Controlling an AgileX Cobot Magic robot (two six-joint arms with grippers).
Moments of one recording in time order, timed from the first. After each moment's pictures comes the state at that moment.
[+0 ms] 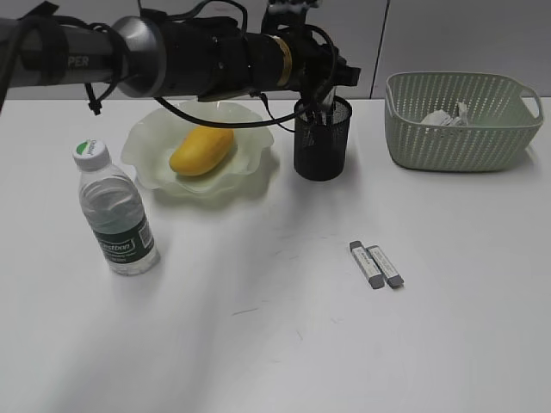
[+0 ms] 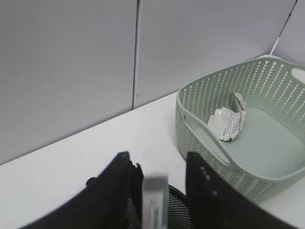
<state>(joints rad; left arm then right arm) -0.64 2.28 -1.80 1.07 -0.05 -1.17 0.44 -0.01 -0.51 -0.03 1.04 0.04</state>
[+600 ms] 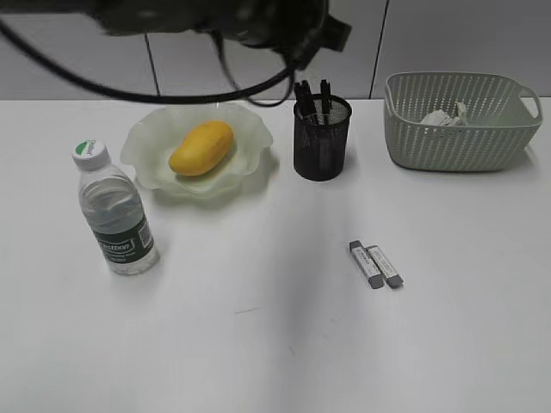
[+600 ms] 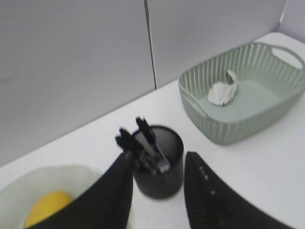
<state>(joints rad) -0.83 1.75 -1.41 0.85 0.37 -0.87 0.44 -0.01 -0.51 -0.03 1.04 0.04</state>
